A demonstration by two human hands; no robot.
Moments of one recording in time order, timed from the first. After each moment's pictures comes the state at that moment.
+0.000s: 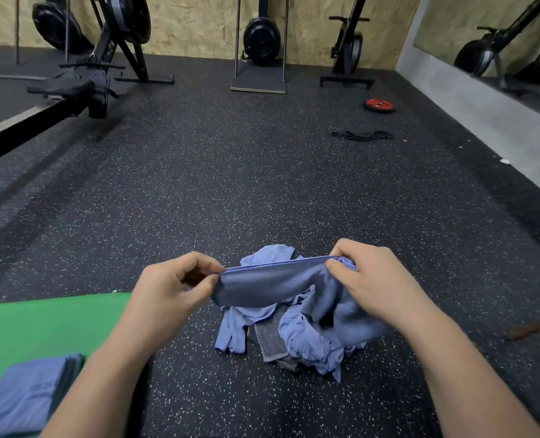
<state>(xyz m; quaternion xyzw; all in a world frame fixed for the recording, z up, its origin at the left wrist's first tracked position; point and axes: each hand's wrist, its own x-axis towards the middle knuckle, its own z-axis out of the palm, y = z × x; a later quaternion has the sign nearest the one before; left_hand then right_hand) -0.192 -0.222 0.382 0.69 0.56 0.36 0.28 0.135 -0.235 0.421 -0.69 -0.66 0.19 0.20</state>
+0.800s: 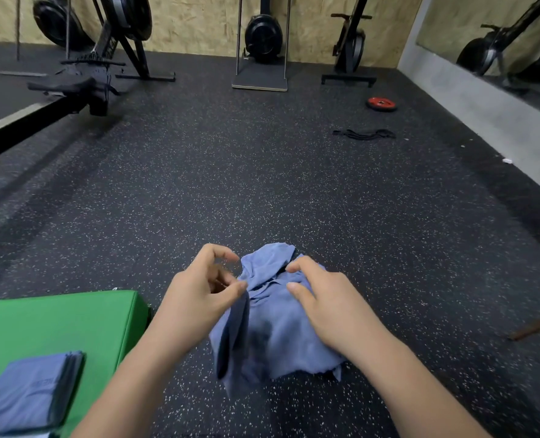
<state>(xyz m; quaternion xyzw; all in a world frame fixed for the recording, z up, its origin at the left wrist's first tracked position) -0.158 -0.227 0.372 0.64 0.56 0.36 0.39 0.079 -0.253 0.390 -0.64 -0.70 0.24 0.19</state>
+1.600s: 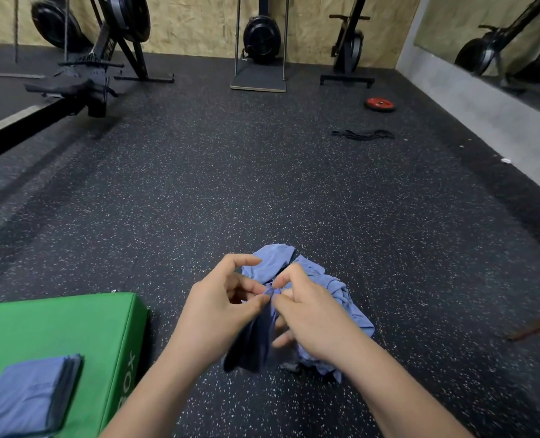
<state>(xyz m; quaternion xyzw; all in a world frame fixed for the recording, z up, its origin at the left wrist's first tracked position) -0.127 -0.241 0.373 0.59 0.52 0.40 0.47 0.048 -0.257 0.391 -0.62 -0.59 0.46 0.24</state>
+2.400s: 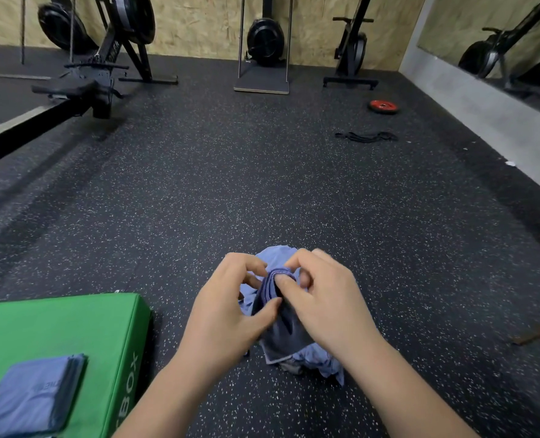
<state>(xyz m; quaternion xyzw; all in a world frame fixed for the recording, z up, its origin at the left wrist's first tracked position) -0.125 -0.252 0.385 0.72 0.51 0.40 0.26 0.055 -0.254 0.408 -0.63 -0.67 0.21 0.33</state>
